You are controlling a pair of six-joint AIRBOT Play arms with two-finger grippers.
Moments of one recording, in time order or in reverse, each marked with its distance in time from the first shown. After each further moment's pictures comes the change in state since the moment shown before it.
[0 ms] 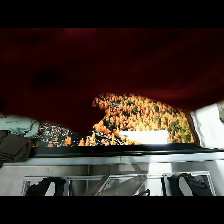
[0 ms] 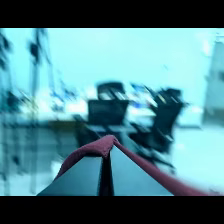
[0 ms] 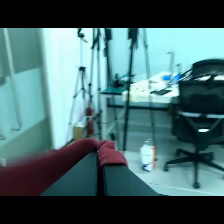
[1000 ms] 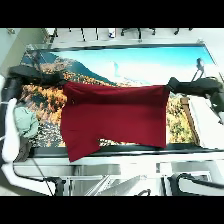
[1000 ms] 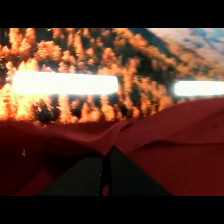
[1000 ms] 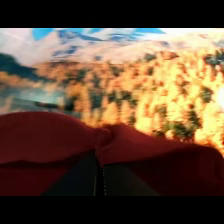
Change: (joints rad) left arm -0.071 -1.104 -0.135 -0.122 0.163 0.089; right arm 0.132 -0.690 -0.780 0.069 0.336 -0.032
